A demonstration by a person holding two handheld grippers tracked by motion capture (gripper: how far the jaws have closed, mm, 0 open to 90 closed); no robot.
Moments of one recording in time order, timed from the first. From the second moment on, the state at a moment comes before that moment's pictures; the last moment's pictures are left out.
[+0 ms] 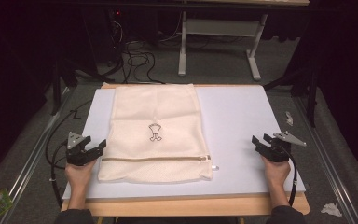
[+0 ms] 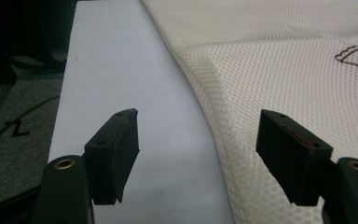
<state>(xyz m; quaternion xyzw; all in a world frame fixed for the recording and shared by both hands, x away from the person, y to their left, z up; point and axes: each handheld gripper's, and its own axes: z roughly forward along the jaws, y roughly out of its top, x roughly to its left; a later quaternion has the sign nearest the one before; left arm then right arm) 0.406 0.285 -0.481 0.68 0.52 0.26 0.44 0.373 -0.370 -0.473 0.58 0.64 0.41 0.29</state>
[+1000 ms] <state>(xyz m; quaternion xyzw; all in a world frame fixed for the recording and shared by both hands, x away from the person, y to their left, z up) 0.402 0.257 -0.460 0.72 0.51 0.22 0.41 0.377 -0.322 -0.448 0.51 0.71 0.43 0.22</state>
